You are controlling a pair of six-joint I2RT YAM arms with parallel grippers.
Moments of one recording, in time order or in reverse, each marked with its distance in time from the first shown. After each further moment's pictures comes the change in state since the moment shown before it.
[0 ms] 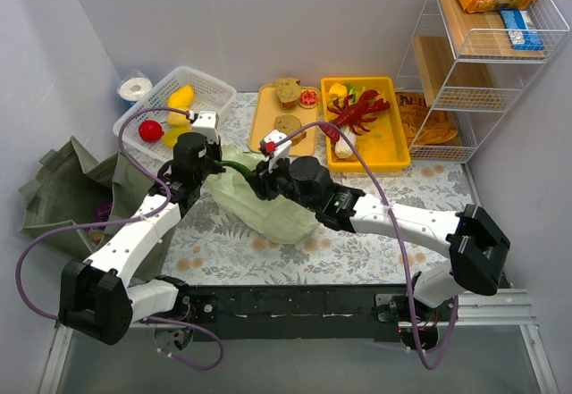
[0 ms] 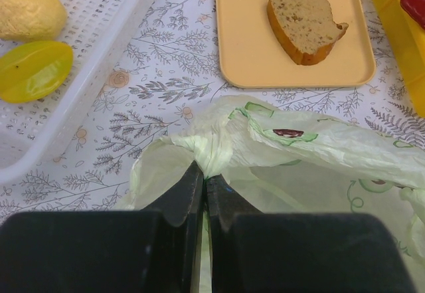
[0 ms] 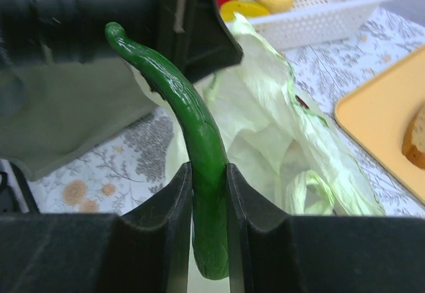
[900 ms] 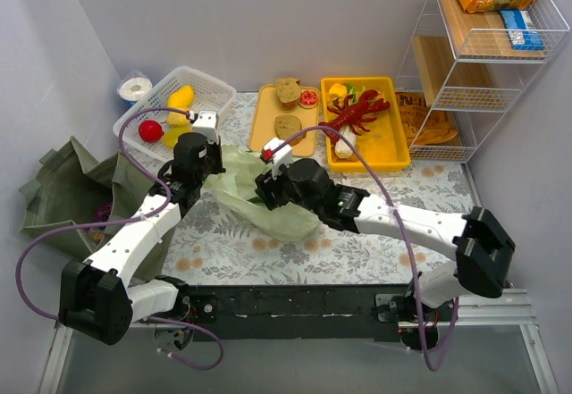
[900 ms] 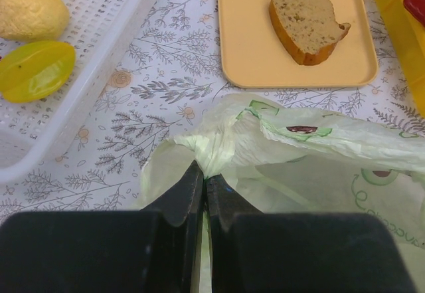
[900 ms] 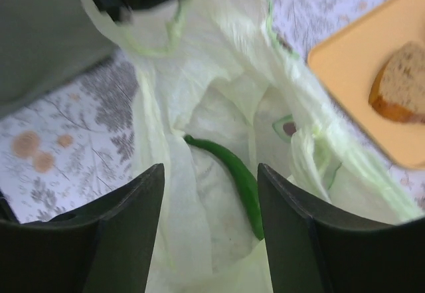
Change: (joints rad) left arm 0.004 0.000 0.000 0.000 -0.002 0.001; right arm 0.002 0.014 -0.017 -0.216 0.084 -0.066
